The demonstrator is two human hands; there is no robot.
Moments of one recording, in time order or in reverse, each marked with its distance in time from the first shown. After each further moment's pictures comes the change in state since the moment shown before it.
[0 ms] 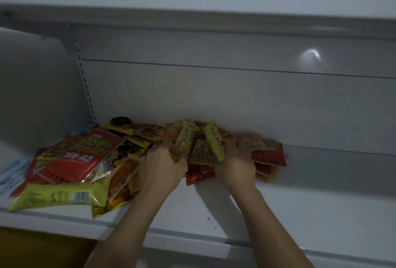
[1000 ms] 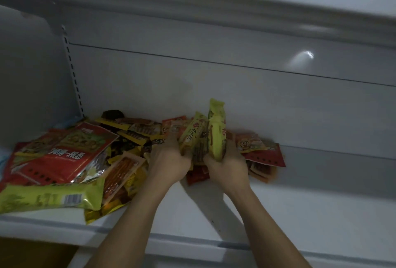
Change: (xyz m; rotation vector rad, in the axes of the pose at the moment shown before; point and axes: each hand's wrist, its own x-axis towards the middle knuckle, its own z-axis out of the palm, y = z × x) left_hand 0.026 0.001 0.010 -0.082 -0.294 -0.094; right_hand -0.006 -0.026 -0.002 0.390 -0.006 0.105
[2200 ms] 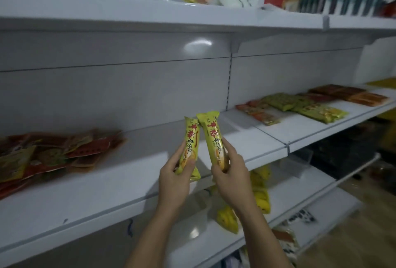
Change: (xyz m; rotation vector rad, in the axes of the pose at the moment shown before) left_hand -0.230 0.278 0.260 -0.897 -0.328 0.224; right_hand -0.143 0.223 -0.361 0.130 0.316 0.236
